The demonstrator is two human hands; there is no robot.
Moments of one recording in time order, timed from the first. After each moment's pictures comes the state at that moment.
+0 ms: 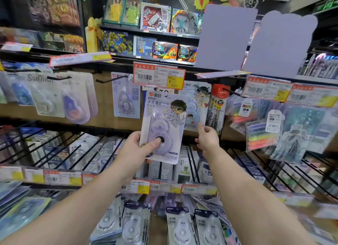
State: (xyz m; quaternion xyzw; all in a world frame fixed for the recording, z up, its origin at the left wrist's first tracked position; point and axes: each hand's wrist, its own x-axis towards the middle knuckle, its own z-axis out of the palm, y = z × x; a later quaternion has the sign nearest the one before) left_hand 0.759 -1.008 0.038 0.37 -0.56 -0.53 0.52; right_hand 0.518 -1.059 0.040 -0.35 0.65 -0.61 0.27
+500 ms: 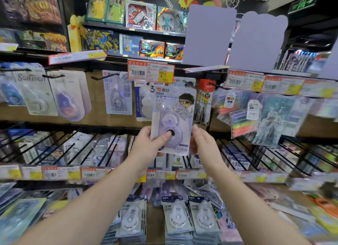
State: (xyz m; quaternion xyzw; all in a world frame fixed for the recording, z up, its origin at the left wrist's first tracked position) left_hand 0.729 -0.980 0.045 0.33 -0.58 -0.54 0.51; right_hand 0.567 -0.924 0.053 -0.52 0.57 -0.59 0.25
